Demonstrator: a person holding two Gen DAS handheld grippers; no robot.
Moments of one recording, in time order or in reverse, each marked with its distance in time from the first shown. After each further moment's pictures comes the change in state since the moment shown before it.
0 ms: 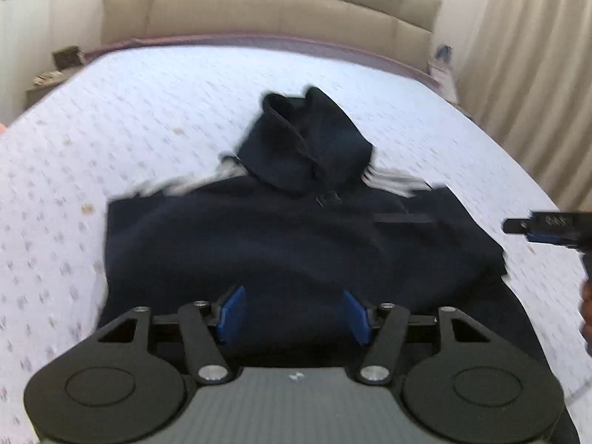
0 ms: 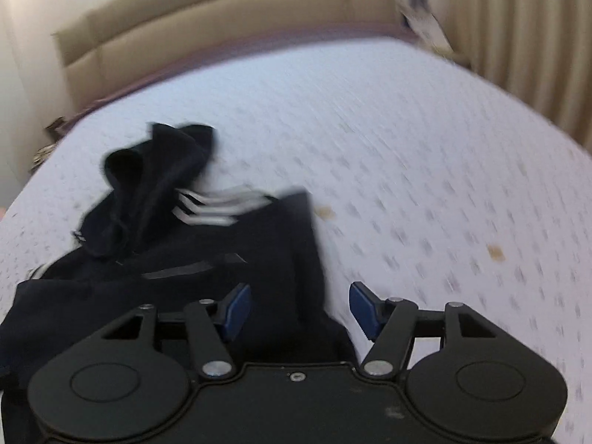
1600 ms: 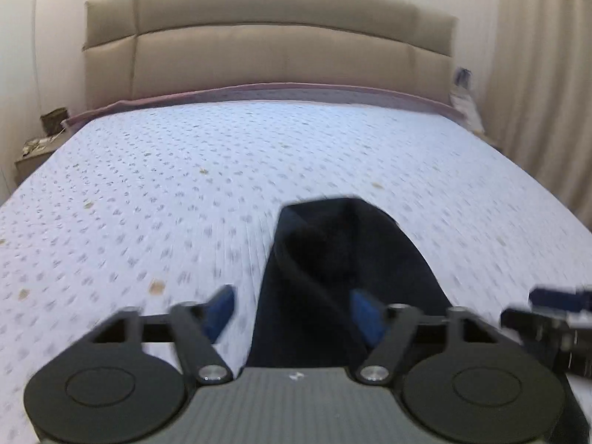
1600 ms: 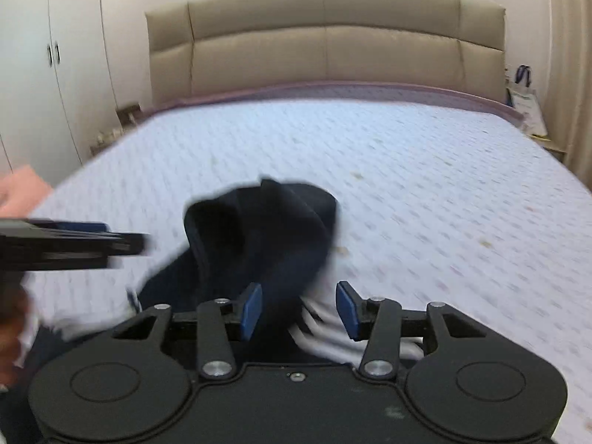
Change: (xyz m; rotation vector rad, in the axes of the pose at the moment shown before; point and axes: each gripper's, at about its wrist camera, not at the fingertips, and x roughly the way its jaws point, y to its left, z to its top) left arm 0.154 0.021 0.195 0.072 -0.112 0.045; right arm 0.109 0.113 0.100 -0.163 -0.118 0.168
